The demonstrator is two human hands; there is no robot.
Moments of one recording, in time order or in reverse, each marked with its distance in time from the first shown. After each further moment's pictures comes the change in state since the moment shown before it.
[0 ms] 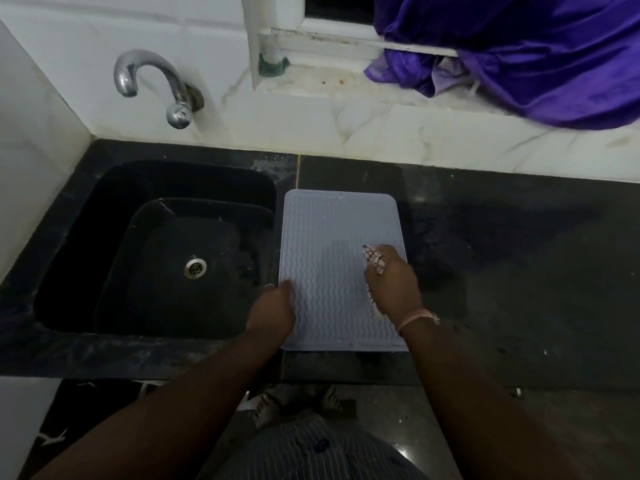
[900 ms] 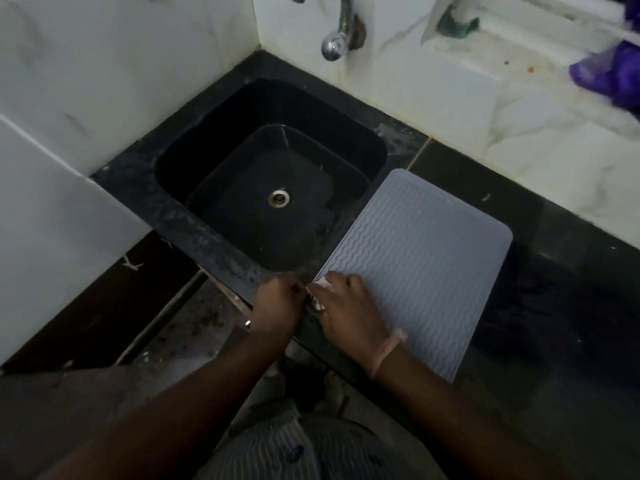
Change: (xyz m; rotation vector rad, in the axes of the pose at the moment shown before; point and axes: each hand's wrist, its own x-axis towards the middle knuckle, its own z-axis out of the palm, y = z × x) left_hand -0.079 0.000 0.028 -0.334 0.427 -0.508; right_hand -0.047 -0.032 0.089 -0.378 -0.607 -0.971
